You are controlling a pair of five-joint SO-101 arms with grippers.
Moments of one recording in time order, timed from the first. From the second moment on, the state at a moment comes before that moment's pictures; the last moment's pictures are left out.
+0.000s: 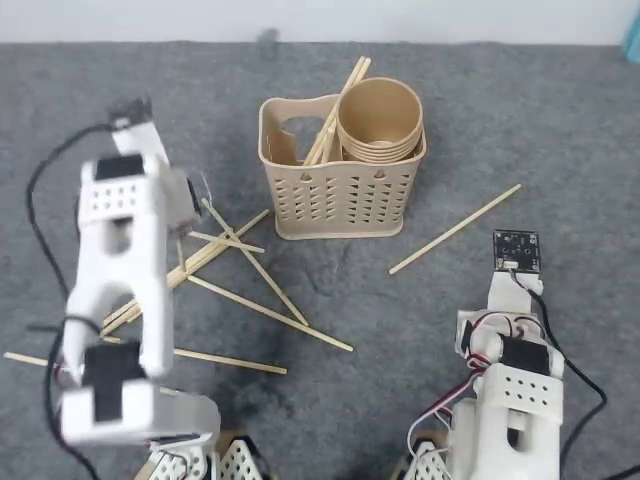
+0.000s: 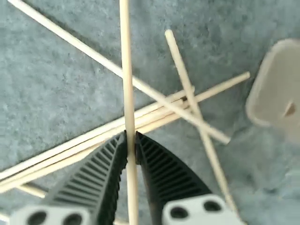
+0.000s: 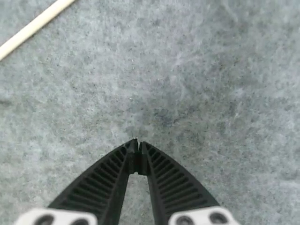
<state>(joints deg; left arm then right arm) -14.9 -2.9 22.1 73.6 13.4 9.3 -61.9 82.2 53.0 8.5</state>
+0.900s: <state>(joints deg) -21.0 -13.7 21.8 66.2 7.9 9.3 -61.9 83.0 53.0 8.7</state>
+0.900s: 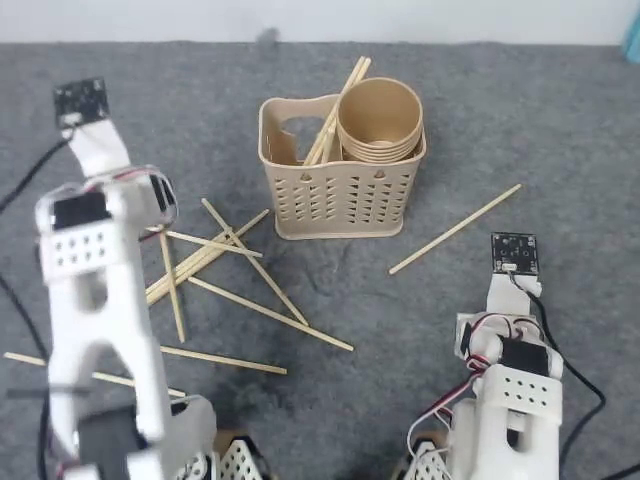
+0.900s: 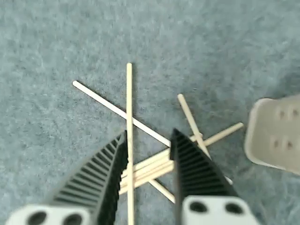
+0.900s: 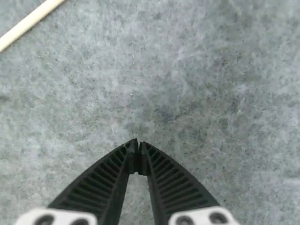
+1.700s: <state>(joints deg) -34.0 24.5 -15.2 80.8 8.4 9.3 -61.9 83.0 53.0 8.7</state>
